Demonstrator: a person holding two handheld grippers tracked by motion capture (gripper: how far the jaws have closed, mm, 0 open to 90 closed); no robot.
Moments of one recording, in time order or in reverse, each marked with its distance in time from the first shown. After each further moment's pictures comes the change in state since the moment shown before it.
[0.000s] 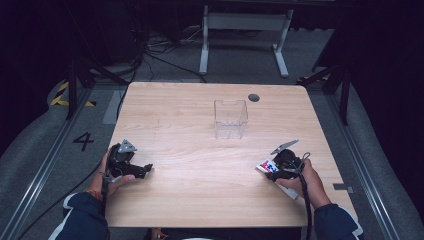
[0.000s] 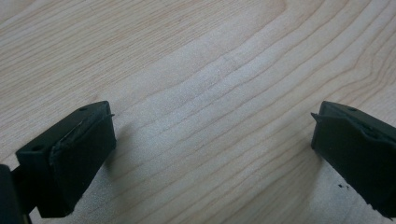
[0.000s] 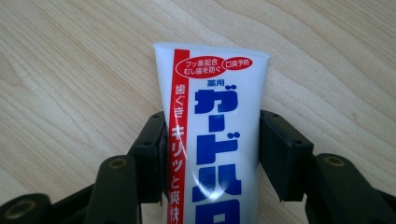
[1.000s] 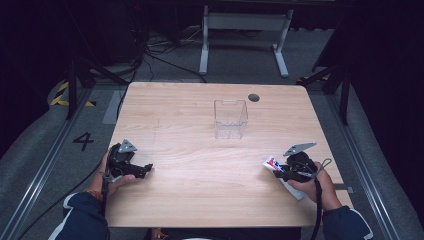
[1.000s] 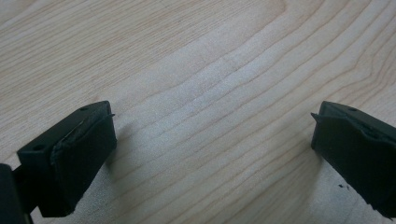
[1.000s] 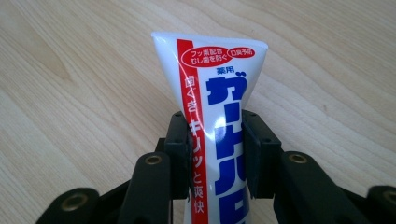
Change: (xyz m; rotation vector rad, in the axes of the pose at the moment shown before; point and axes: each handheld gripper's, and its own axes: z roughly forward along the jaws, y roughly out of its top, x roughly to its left) left arm 0.000 0.000 0.000 -0.001 0.001 0.000; right arm -0.010 -0.021 -0.029 -0.137 0.056 -0.013
